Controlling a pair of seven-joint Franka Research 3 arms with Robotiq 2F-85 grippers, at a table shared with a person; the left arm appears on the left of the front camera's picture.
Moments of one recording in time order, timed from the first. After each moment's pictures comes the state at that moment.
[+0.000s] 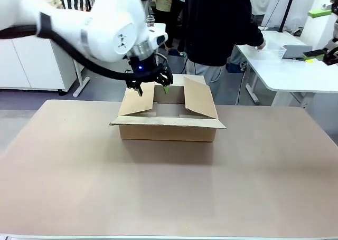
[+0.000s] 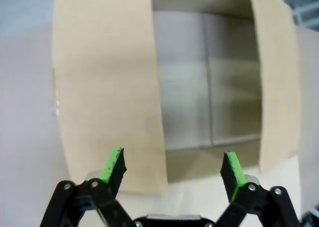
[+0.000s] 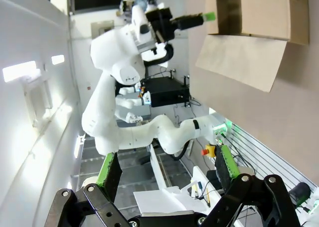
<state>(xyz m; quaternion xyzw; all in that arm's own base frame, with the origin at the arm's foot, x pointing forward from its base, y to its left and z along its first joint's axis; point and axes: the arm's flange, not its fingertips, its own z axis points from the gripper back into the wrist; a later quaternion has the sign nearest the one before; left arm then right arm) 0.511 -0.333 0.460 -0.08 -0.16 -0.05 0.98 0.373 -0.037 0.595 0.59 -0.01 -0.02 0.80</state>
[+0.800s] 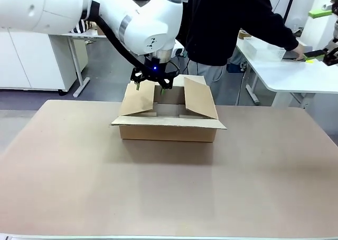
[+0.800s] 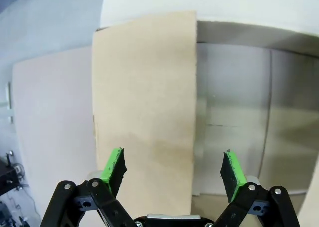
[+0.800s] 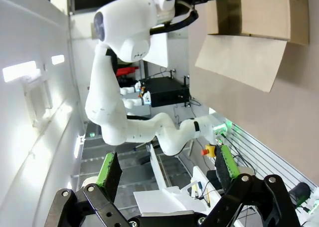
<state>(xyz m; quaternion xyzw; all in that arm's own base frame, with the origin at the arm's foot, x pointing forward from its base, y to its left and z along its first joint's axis) 0.573 -0.368 0.431 0.10 -0.14 -0.04 0.98 0.373 -0.037 0.595 0.59 -0.01 -0.02 0.80</state>
